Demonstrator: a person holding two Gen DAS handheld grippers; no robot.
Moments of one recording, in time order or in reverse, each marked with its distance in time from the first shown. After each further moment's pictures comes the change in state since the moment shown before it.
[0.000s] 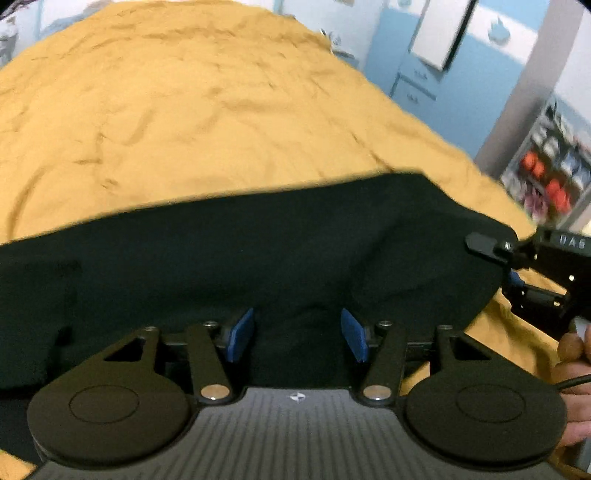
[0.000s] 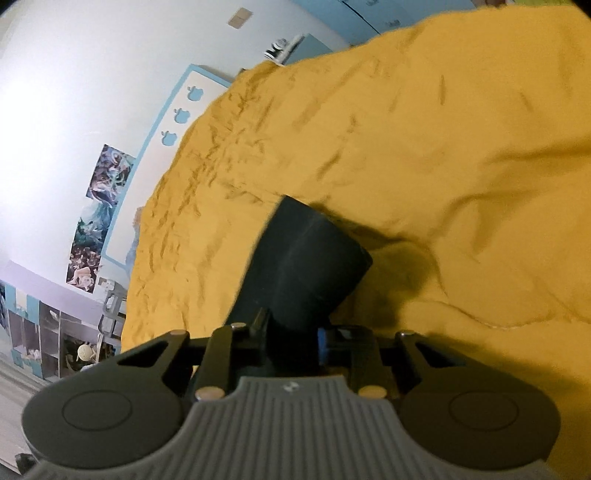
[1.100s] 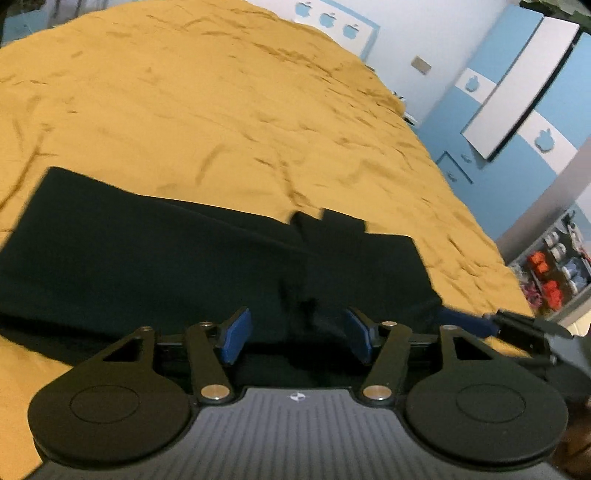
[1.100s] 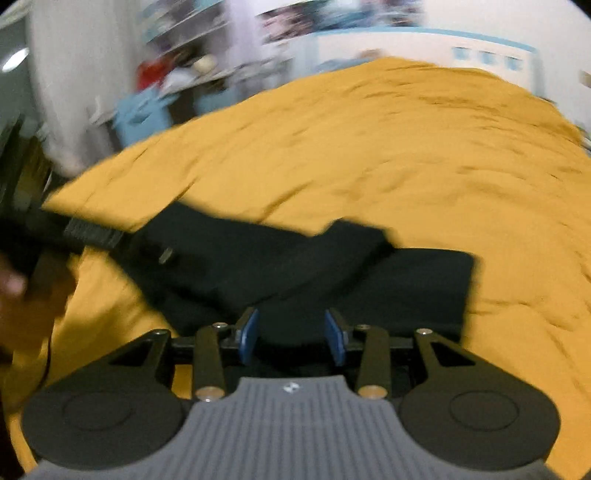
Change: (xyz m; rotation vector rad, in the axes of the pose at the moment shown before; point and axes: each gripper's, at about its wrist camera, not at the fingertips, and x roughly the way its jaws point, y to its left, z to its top) left arm -0.102 0.164 -0.036 -0.289 -0.083 -0.039; right arm 0.050 0.187 -0.160 -1.093 0.315 0.171
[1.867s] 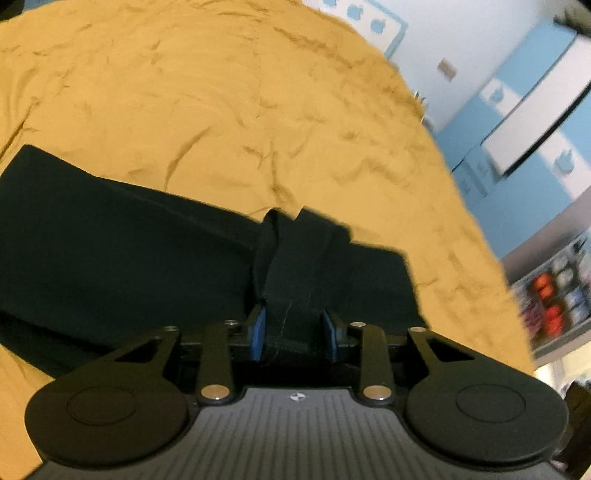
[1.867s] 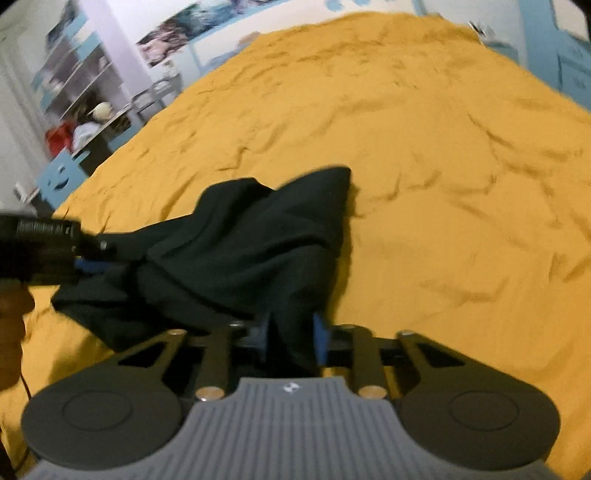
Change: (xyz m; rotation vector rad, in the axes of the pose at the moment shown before) left arm 0.019 -0.026 0.010 -0.144 0.007 0.006; right arm -0.001 -0.063 -0.040 0.324 0.032 -0.102
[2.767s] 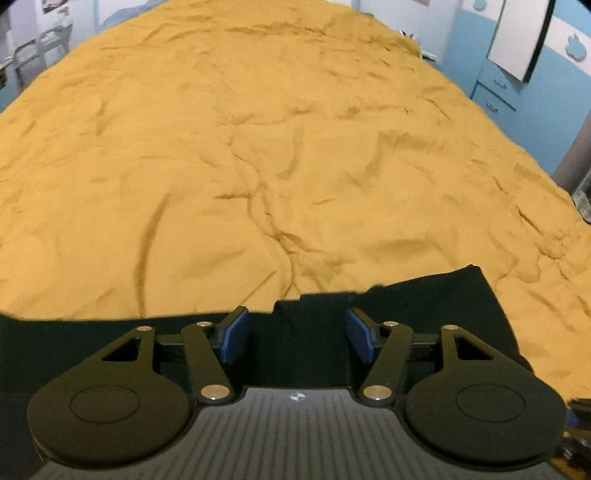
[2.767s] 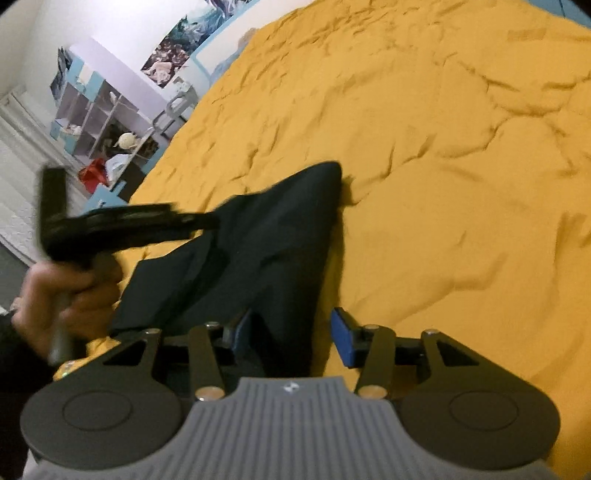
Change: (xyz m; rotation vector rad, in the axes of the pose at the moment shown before) left arm 0.105 -0.036 0.054 0.384 0.090 0.242; right arm 0.009 -0.053 0.011 0.224 0.067 0.230
